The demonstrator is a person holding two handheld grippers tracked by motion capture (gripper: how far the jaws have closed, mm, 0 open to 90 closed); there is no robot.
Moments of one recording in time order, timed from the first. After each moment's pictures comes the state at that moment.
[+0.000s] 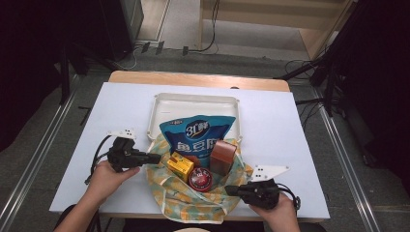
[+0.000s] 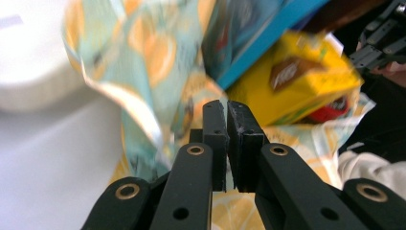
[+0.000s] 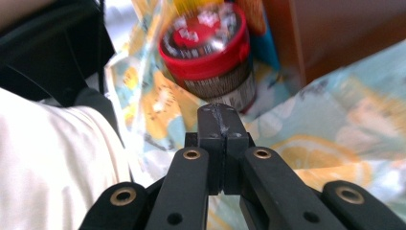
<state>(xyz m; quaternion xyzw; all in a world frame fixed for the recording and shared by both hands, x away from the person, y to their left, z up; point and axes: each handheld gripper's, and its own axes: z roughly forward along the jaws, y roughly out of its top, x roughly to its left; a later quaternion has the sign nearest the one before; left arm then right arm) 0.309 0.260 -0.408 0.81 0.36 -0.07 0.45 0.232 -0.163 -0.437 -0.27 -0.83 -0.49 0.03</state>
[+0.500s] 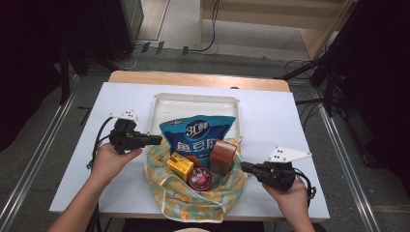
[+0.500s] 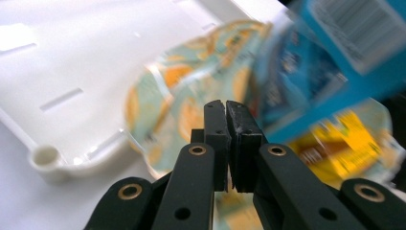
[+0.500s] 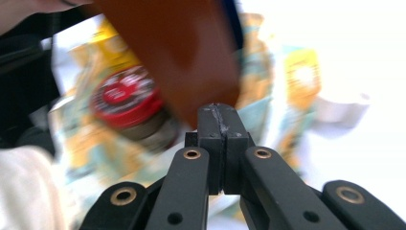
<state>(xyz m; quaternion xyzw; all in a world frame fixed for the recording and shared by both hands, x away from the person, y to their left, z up) 0.349 0.251 -0.390 0.81 0.38 -0.03 0.45 0.269 -0.194 -0.412 -0.32 -0.80 -0.50 -0.05</state>
